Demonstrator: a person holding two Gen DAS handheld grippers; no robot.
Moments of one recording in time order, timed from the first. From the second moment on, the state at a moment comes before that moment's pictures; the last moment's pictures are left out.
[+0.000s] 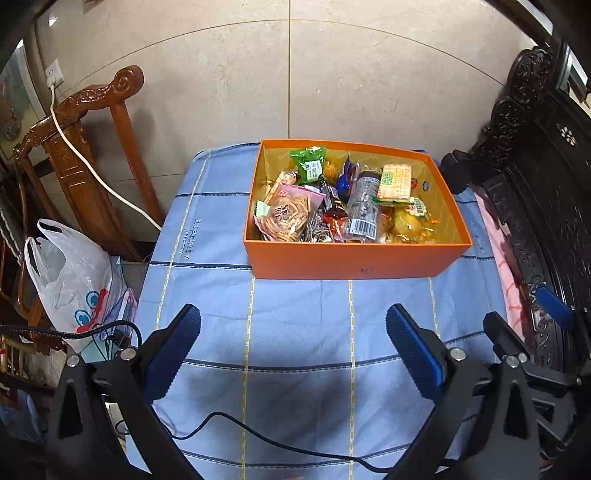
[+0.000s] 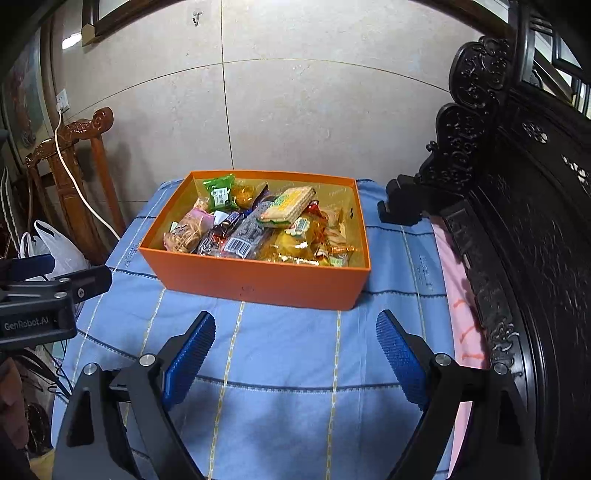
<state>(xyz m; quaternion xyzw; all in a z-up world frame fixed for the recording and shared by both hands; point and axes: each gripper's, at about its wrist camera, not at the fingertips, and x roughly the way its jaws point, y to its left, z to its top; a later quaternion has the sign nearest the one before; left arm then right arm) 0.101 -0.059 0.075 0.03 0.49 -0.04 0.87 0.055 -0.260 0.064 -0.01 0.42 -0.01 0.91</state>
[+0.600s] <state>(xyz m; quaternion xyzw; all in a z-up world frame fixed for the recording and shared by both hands) 0.091 -0.055 0.081 0.03 0.48 -0.03 0.88 0.044 -0.260 0.070 -0.01 0.41 -0.01 0.91</state>
